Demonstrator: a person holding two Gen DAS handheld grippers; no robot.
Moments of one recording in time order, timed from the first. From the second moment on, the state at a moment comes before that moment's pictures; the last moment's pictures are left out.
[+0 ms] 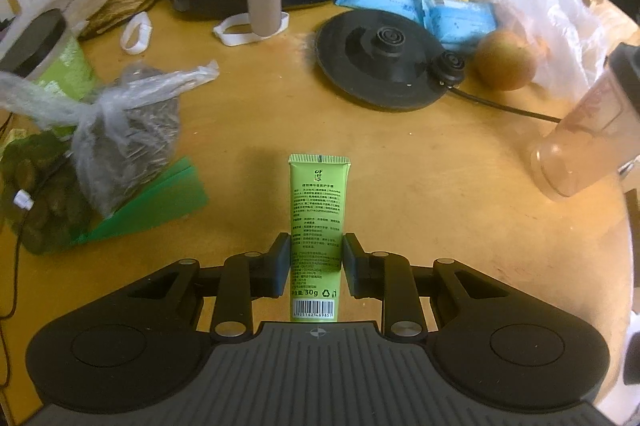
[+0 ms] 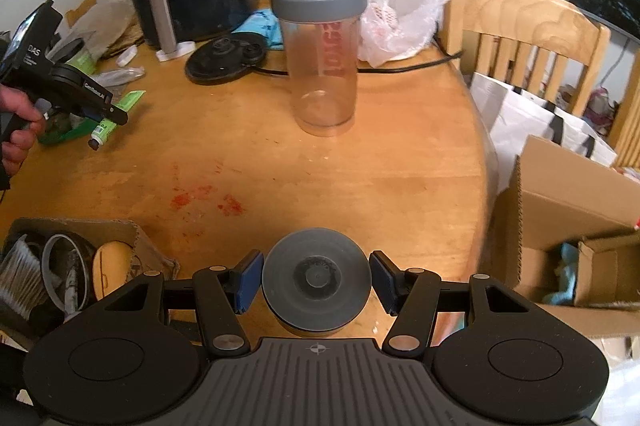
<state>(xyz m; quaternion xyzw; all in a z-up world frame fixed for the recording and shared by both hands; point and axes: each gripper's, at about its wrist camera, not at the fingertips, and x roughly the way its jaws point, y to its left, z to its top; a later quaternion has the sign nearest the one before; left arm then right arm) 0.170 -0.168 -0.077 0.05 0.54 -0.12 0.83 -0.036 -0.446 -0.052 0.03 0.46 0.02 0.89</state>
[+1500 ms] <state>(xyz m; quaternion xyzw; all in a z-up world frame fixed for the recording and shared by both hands) 0.006 -0.090 -0.002 -0.09 0.52 -0.16 0.84 -0.017 -0.381 0.005 0.01 0.39 0.13 0.91</state>
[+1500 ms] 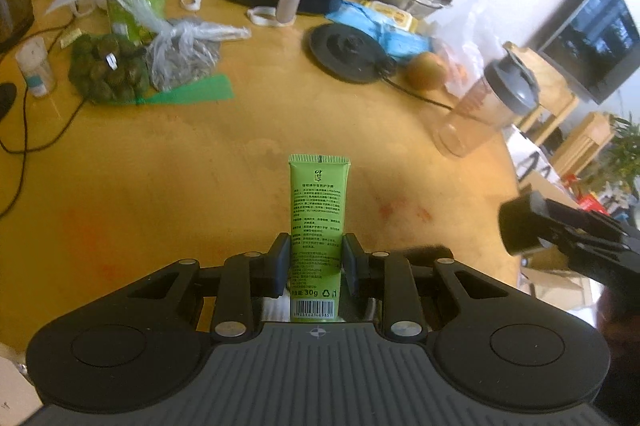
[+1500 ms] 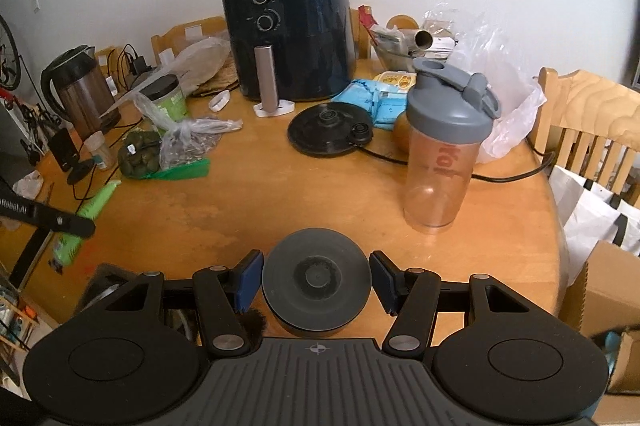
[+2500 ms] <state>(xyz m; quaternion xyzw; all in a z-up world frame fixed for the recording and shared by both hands) -0.045 -0.088 -0.011 -0.06 0.52 -0.20 0.83 -0.069 -0.332 0.003 0.00 0.40 0.14 0.91</state>
